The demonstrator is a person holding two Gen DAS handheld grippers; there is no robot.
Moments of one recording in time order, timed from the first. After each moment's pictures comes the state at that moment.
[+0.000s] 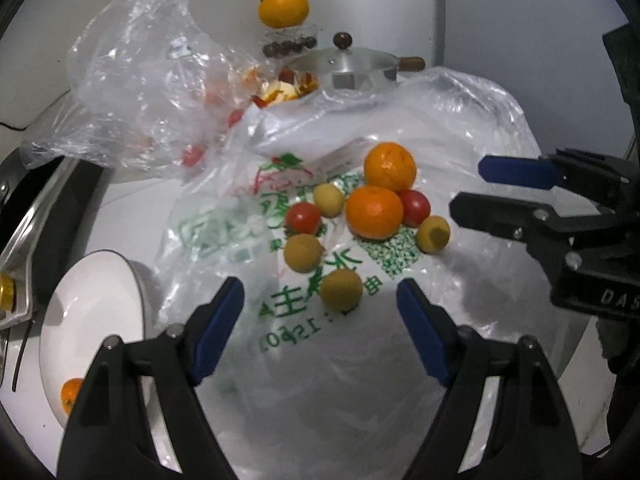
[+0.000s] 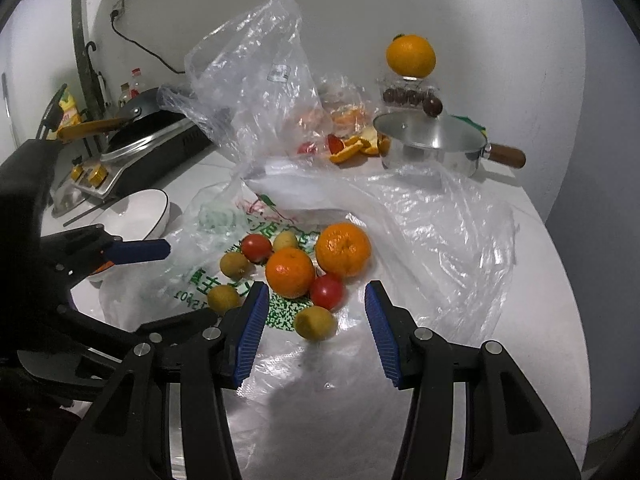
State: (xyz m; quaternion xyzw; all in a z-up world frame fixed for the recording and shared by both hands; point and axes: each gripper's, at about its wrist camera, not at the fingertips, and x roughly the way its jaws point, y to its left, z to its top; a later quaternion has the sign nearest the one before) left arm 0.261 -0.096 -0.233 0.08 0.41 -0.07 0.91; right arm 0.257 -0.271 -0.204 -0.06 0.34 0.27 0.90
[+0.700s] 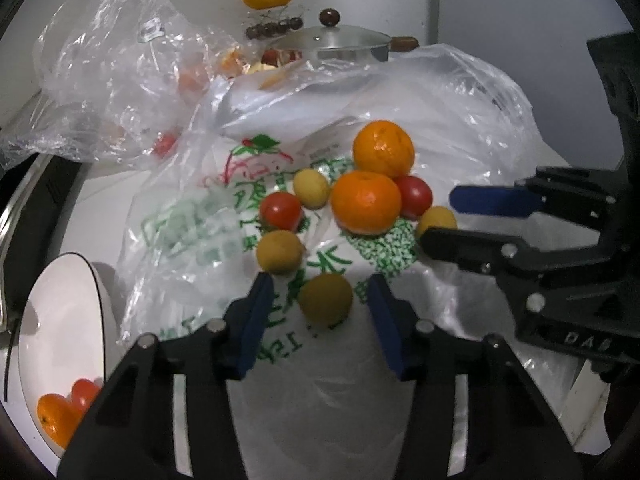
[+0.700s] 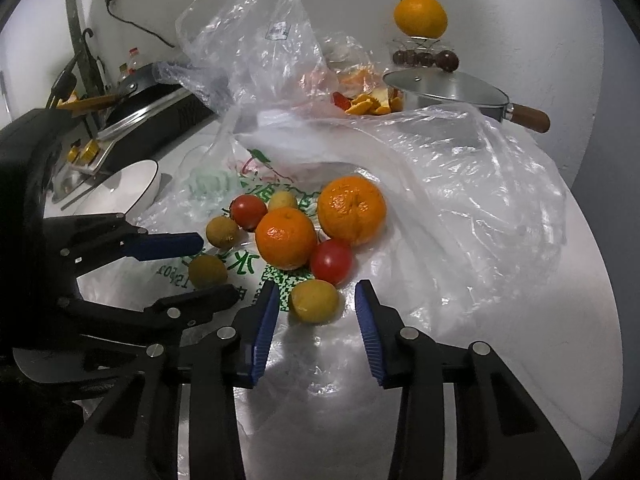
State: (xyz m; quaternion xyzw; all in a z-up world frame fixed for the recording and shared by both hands) left arm 0.282 -0.105 -0.254 0.08 0.43 -0.09 0.90; right arm 0.273 -0.260 -0.238 -0.07 0.38 0.28 0.88
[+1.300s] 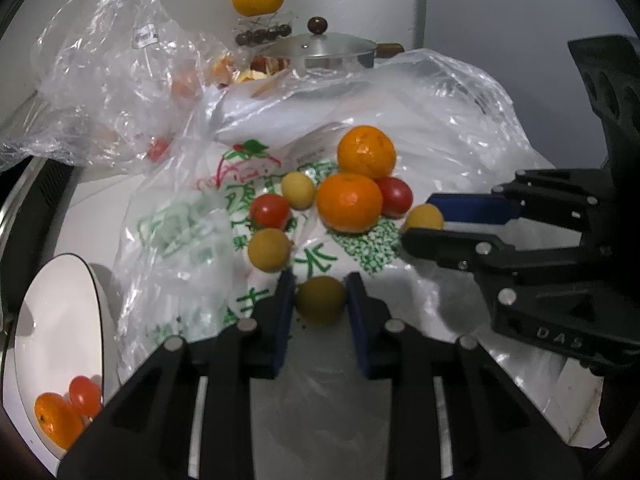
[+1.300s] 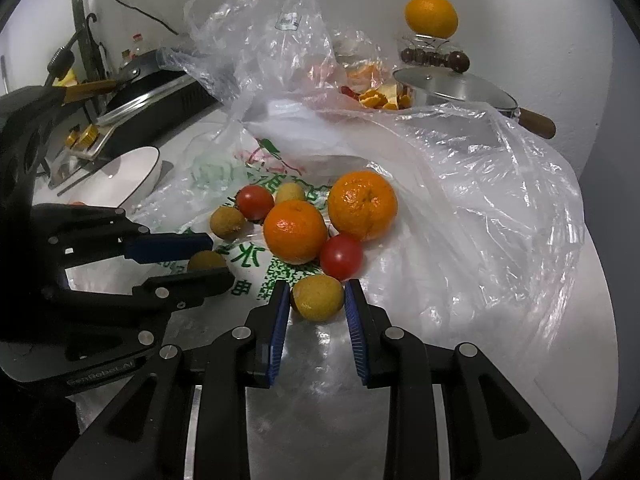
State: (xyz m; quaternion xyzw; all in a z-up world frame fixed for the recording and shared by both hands) left arm 0.269 -0.106 -0.247 0.07 0.42 -0.11 0.90; right arm 0.266 -0.252 -0.237 -0.09 0.38 0.28 0.88
